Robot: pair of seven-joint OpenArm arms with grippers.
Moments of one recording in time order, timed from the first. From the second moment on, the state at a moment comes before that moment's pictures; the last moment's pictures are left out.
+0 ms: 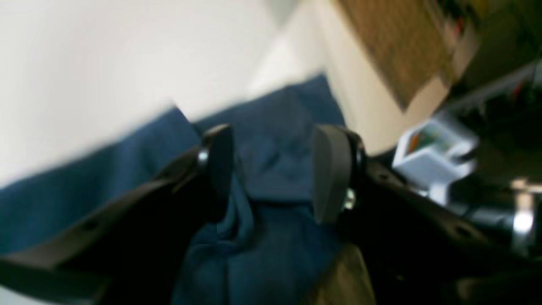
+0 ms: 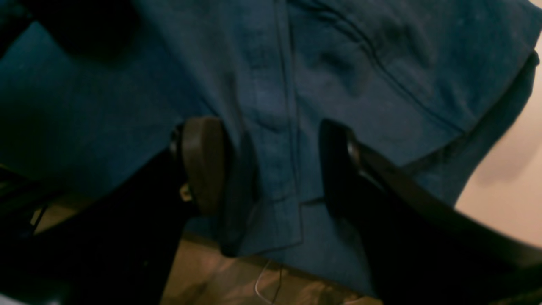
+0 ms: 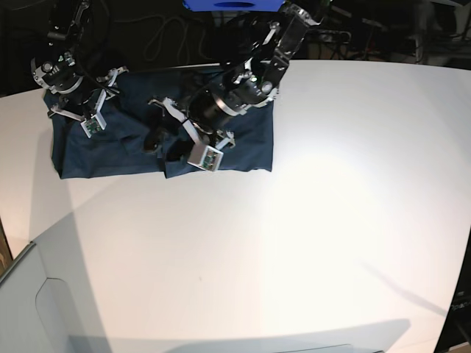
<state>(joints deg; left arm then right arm) 10.8 1.0 30.3 104.7 -25.6 -4.3 31.5 -23.4 6.3 24.5 107.1 2.9 46.4 -48.4</state>
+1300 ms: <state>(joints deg) 5.8 -10.3 43.9 107.1 -26.3 -5.1 31.9 -21.0 5.1 29.8 111.9 2.9 46.4 -48.5</state>
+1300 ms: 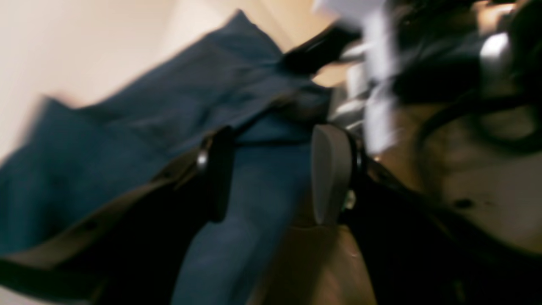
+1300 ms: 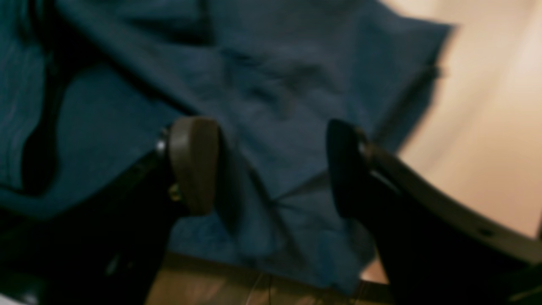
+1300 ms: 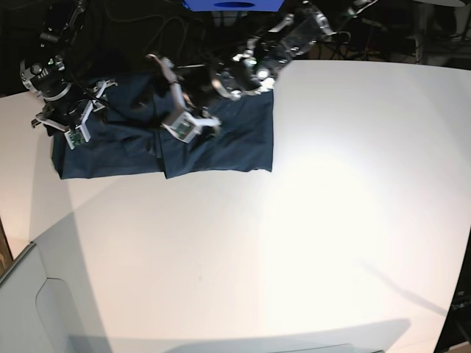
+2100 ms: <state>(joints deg) 23.4 -14.2 1.5 108.8 -25.9 -4.7 31.9 -5.1 9.9 43.3 85.2 3.4 46.5 -48.1</state>
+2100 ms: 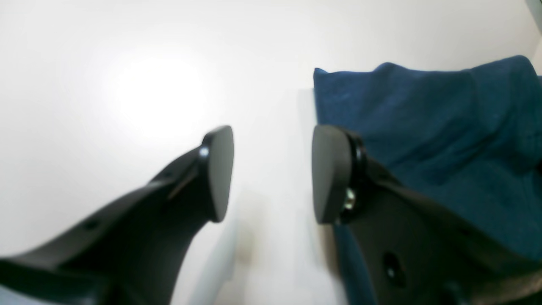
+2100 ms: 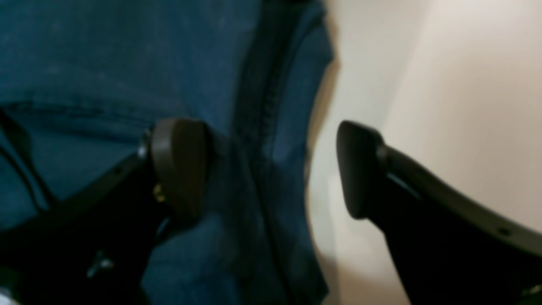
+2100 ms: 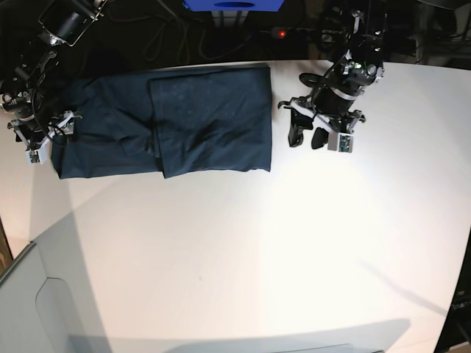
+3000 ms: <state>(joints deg) 23.1 -12.3 1.2 105.2 -25.9 -4.9 31.9 -4.9 10.2 36.0 81.3 5.8 46.2 -43.8</state>
